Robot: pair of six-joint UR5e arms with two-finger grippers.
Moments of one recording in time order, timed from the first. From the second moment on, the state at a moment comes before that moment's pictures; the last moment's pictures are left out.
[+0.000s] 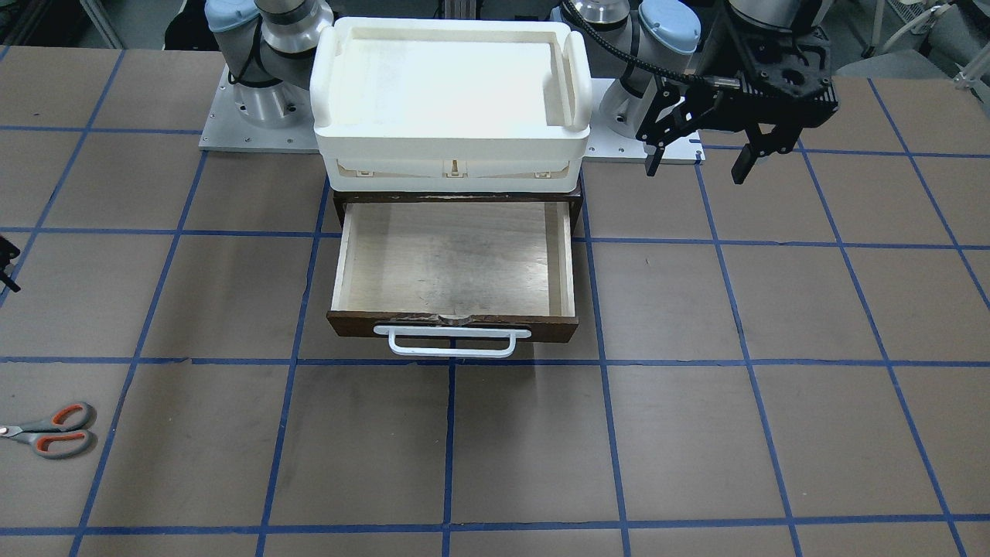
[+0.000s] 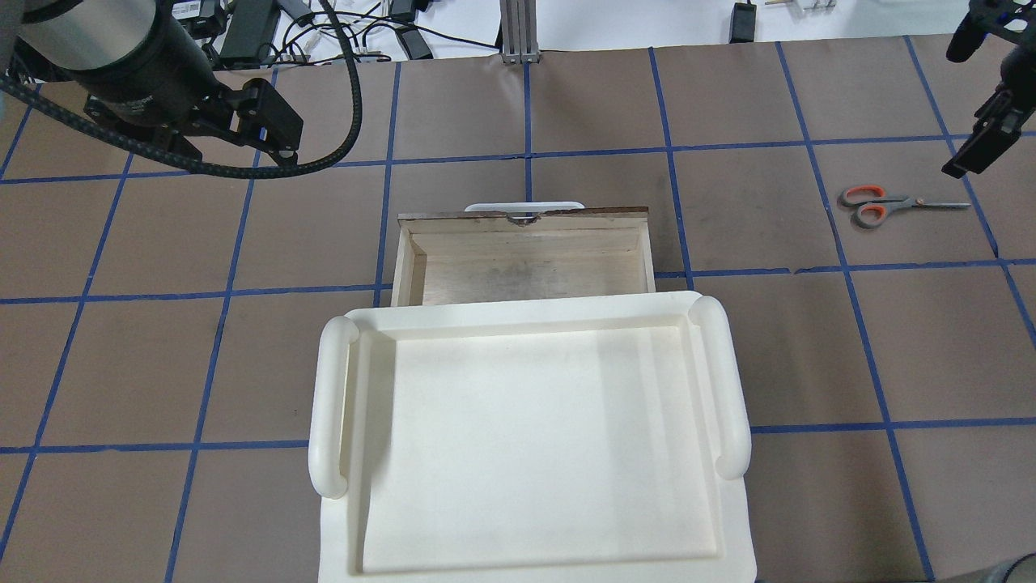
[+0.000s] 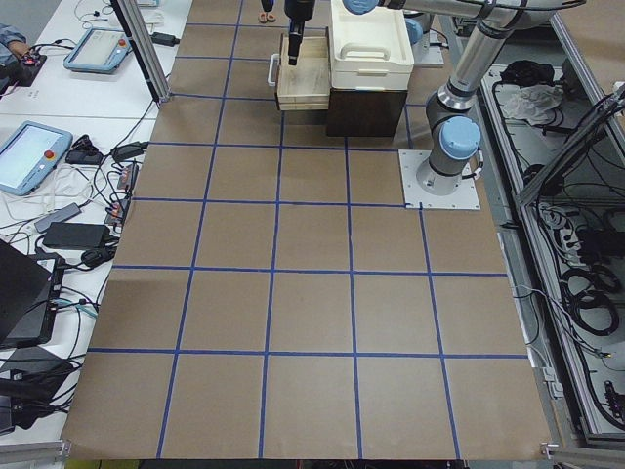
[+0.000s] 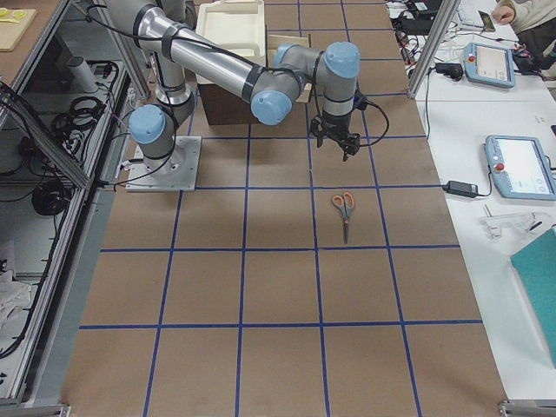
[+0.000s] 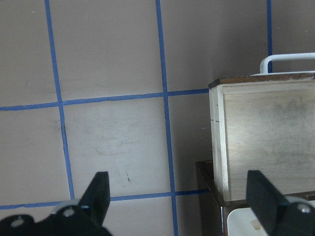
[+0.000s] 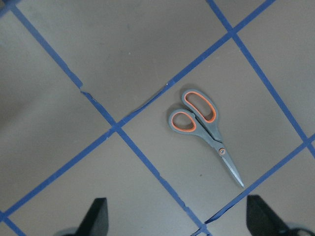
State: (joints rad) left arm -1.55 -1.50 -1.54 -1.55 1.55 0.09; right arm 1.08 -1.34 1.58 -1.92 -1.58 -1.44
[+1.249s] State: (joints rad) left arm -1.55 -1.50 -1.54 -1.55 1.55 0.10; right arm 0.99 -1.03 1.57 -2.14 -1.57 -1.99
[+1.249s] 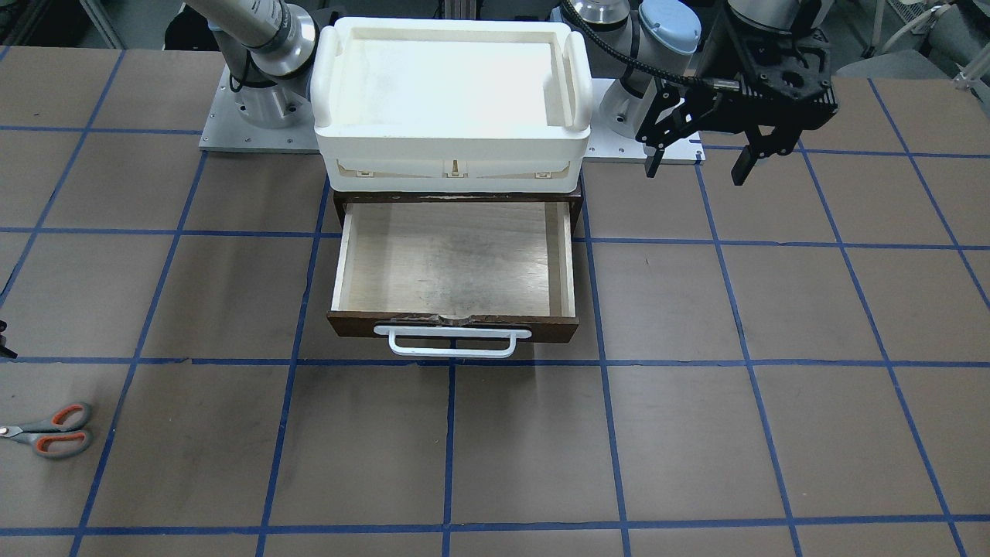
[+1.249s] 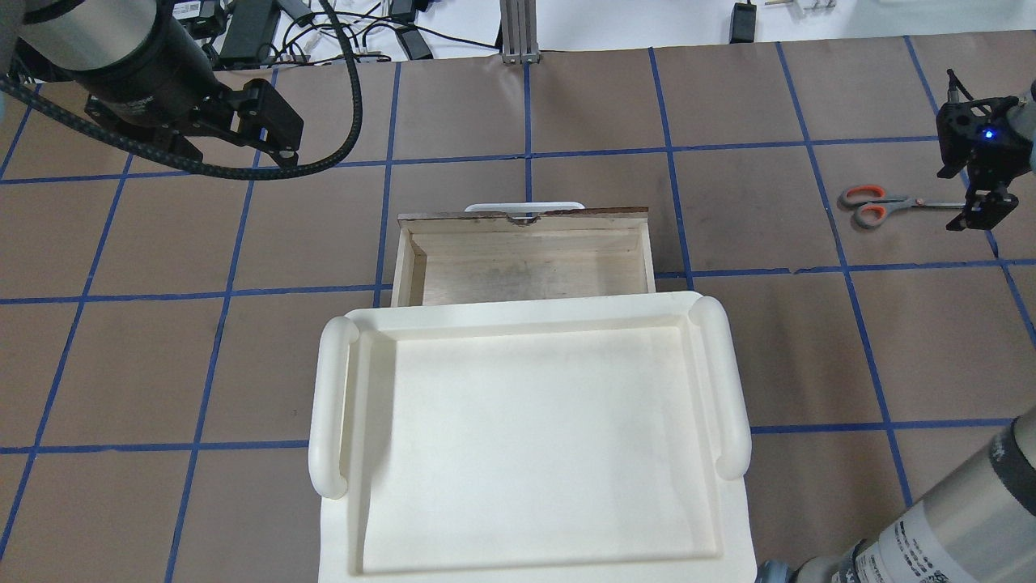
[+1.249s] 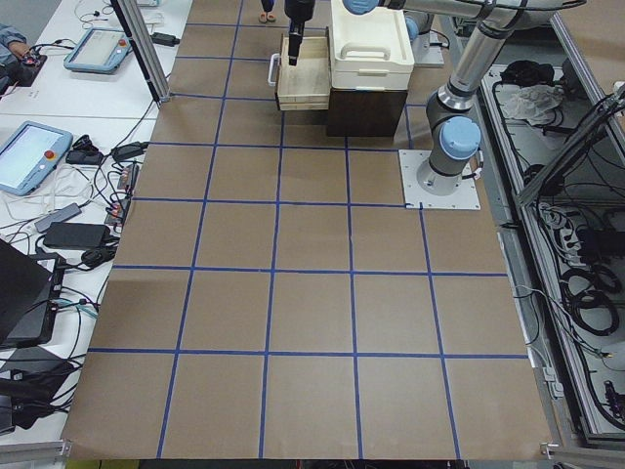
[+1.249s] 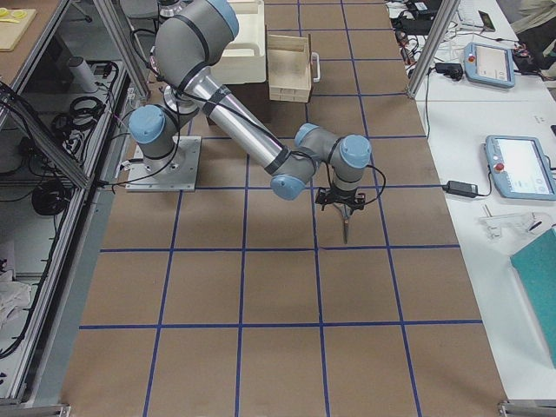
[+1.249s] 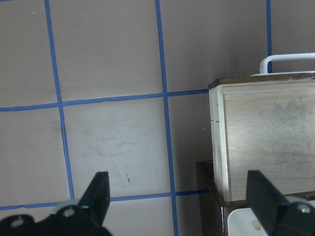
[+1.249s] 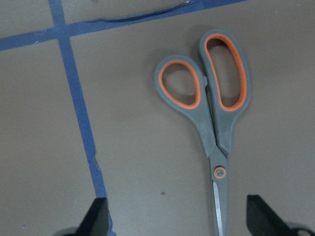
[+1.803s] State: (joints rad) left arm -1.55 -1.50 -1.54 -1.55 1.55 0.10; right arm 0.99 -0.97 1.56 -2.20 -1.57 -2.07
